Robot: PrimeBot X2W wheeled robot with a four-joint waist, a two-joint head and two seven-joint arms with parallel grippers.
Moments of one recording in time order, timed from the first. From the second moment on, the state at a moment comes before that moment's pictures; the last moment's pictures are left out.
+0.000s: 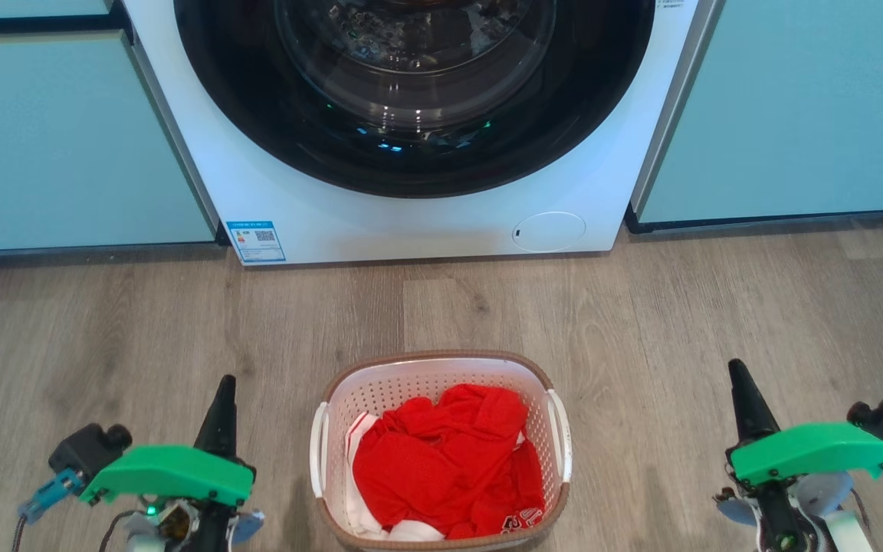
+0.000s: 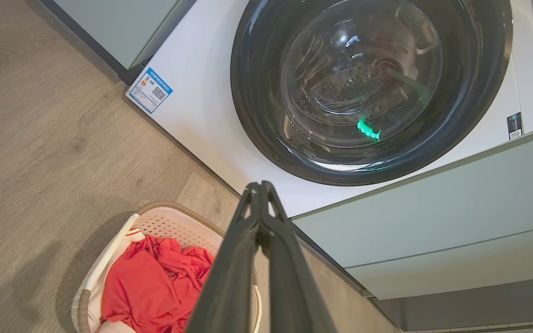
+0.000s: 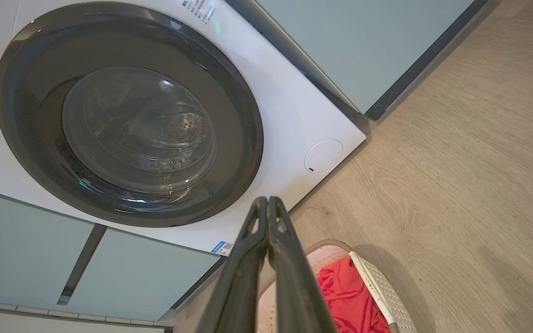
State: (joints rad) left arm 0.00 0.06 -0.11 0.27 -1.00 -0.05 -0.09; right arm -0.02 -0.05 0.02 0.24 1.01 0.12 -0.10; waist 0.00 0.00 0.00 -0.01
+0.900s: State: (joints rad) left arm -0.02 0.06 -0.04 0.27 -1.27 -0.08 -0.01; right arm -0.04 -0.06 -0.03 0.25 1.28 0.12 -0.02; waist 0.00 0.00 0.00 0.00
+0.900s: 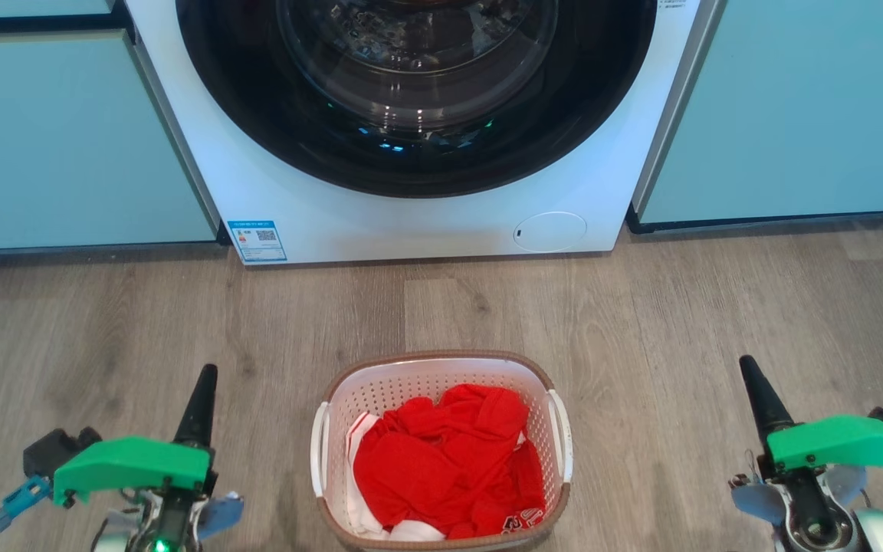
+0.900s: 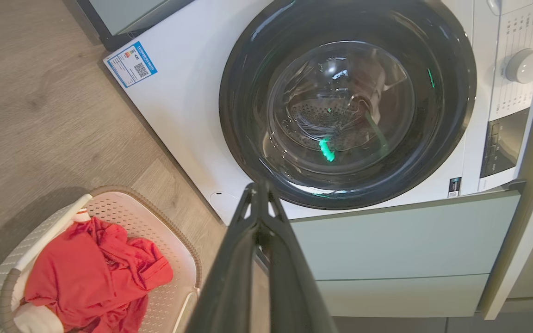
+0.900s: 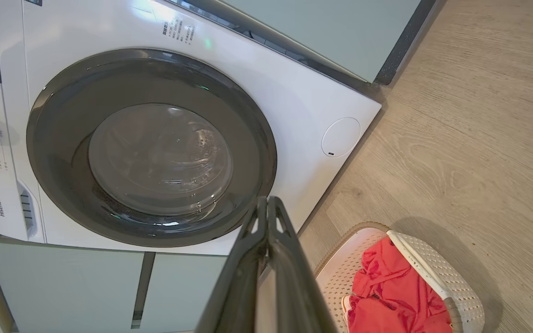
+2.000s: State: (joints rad) left arm -0.05 0.05 0.05 0.27 -1.59 -0.12 0.09; right arm -0.05 -0.06 -0.10 0.27 1.60 0.12 0.07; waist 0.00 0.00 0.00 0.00
